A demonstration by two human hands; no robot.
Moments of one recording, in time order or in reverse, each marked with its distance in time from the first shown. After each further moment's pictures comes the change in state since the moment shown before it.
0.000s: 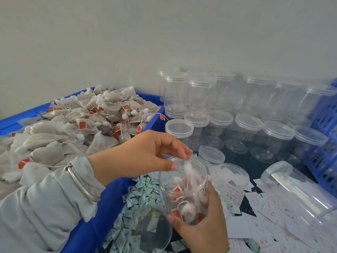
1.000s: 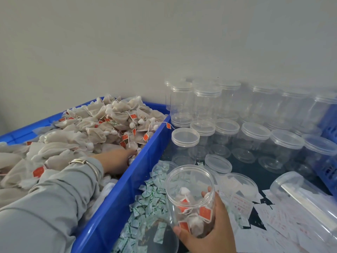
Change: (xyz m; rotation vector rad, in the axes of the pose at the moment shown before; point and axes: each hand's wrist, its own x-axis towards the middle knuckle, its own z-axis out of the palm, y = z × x) left_hand 0.003 -0.097 -0.082 0.984 -0.035 -0.686; right_hand 0.001 -0.019 -0.006 -0.014 0.039 -0.072
